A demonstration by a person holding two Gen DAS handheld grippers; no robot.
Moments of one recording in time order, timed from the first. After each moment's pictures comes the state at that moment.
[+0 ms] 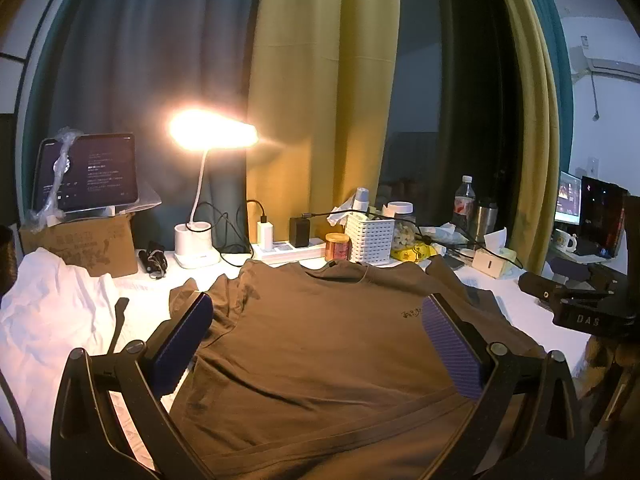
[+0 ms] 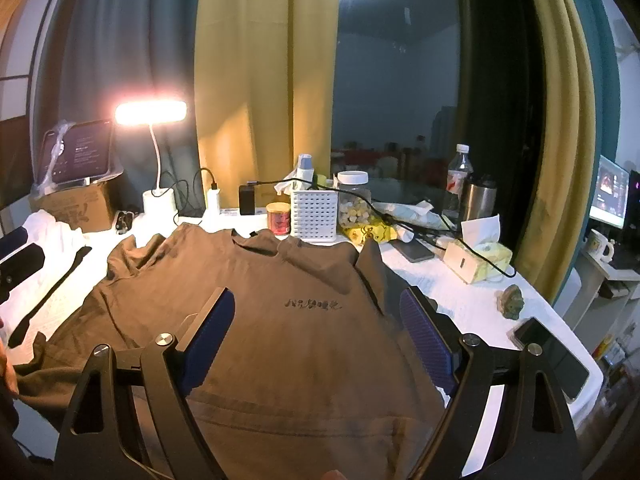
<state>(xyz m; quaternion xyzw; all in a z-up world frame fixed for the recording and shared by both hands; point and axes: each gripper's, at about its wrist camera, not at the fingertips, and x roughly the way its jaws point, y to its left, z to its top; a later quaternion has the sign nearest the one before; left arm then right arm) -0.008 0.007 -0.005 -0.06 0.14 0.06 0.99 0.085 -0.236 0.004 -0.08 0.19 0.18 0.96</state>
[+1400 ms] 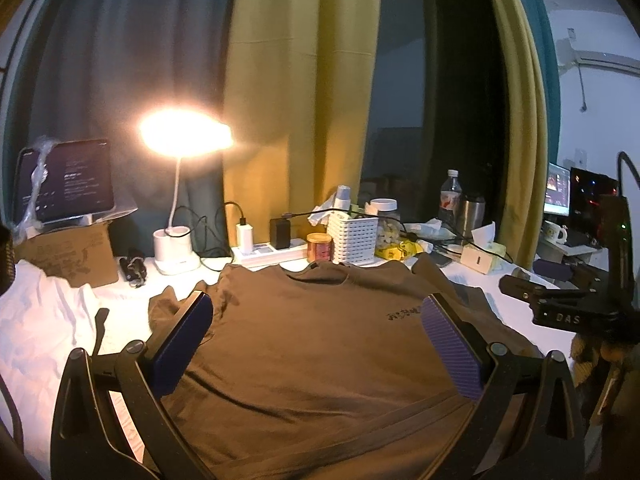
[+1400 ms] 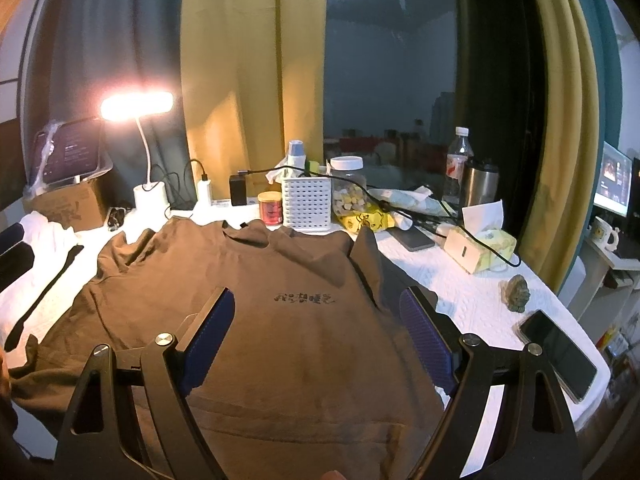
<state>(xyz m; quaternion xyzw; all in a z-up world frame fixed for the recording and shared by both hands) 0.012 -0.011 -0.005 -0.04 0.15 0.03 0.99 0.114 -0.245 -0.007 -0.07 0.22 0.18 0.96</state>
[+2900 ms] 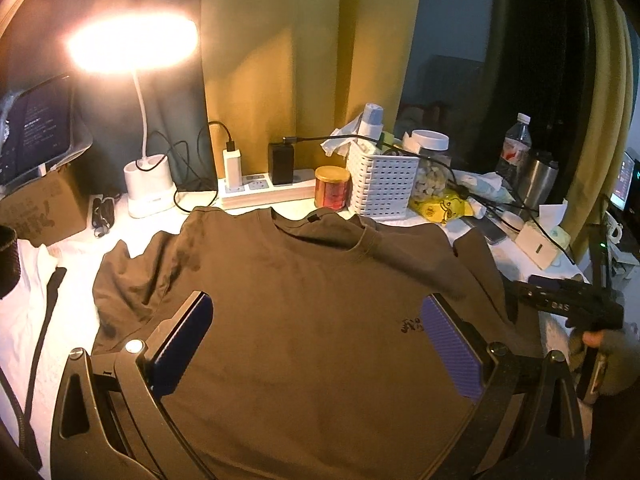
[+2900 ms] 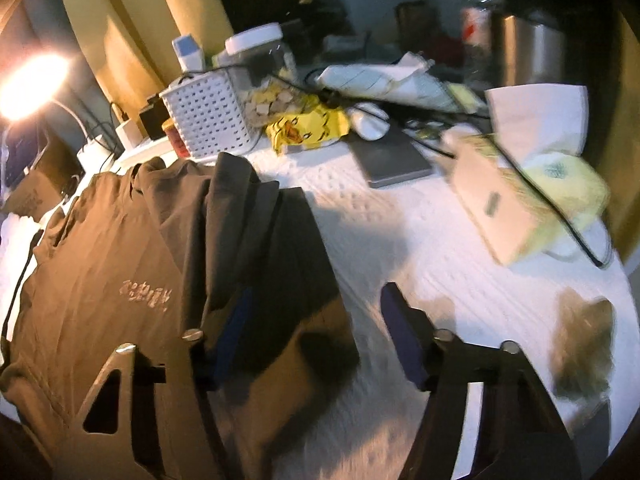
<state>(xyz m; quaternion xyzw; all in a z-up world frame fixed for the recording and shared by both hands) 0.174 -0.041 -0.026 -0.09 0.31 0.12 0.94 0.374 -0.320 -0.103 -0.05 0.42 0.26 0.87</state>
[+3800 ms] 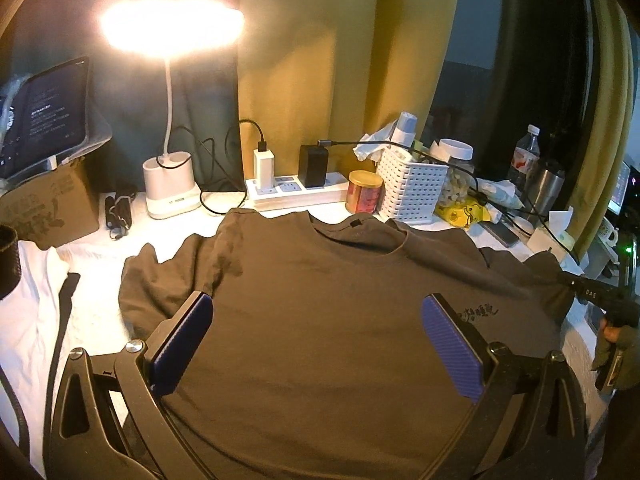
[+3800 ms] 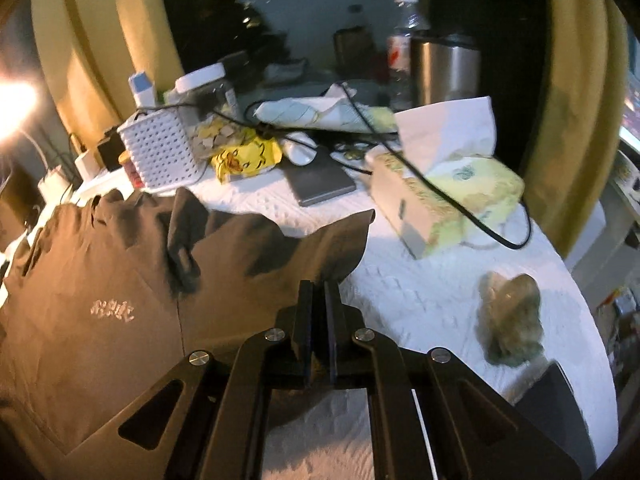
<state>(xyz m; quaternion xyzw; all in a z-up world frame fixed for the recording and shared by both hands) 0.152 0.022 -0.029 -0.10 0.30 0.10 0.94 0.335 -0.355 -0.070 -0.03 0.37 0.14 0.92</state>
